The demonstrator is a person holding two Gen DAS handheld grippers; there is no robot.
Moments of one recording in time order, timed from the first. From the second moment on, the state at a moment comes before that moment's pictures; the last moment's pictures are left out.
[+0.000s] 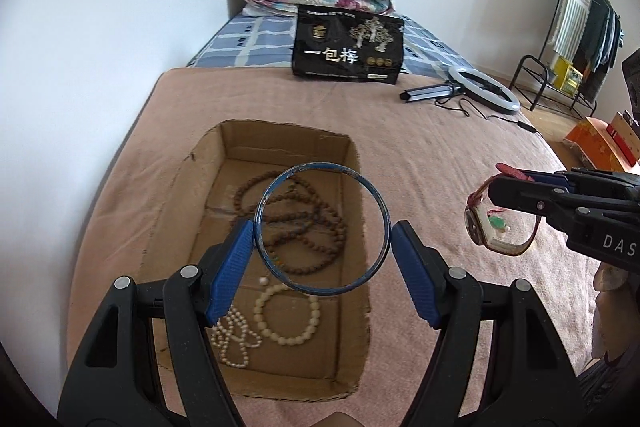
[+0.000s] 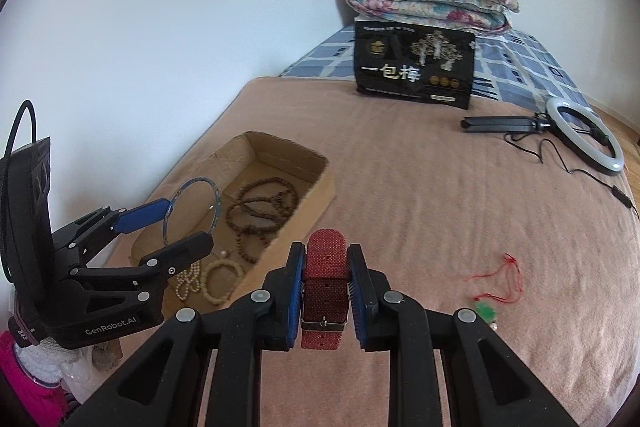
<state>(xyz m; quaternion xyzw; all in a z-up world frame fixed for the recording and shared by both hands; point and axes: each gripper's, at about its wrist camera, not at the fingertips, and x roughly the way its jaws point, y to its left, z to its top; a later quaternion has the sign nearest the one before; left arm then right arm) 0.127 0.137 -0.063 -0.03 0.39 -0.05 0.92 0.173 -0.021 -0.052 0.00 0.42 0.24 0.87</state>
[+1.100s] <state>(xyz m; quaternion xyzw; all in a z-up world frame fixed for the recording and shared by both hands) 0.108 0.195 -0.090 -0.03 0.42 0.00 0.91 0.172 0.066 -0.070 -0.03 0.43 0.29 0.85</state>
